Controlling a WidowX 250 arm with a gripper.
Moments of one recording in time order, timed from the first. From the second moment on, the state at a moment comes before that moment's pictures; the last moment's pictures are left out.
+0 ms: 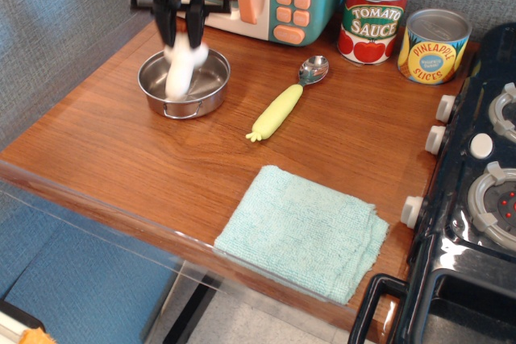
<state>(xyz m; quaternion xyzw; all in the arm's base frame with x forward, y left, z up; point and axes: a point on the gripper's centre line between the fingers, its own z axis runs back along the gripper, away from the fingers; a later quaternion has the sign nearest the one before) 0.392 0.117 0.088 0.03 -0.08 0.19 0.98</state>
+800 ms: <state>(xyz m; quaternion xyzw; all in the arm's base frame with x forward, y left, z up) 0.309 -0.051 0.104 -0.06 -0.04 -0.05 1.00</state>
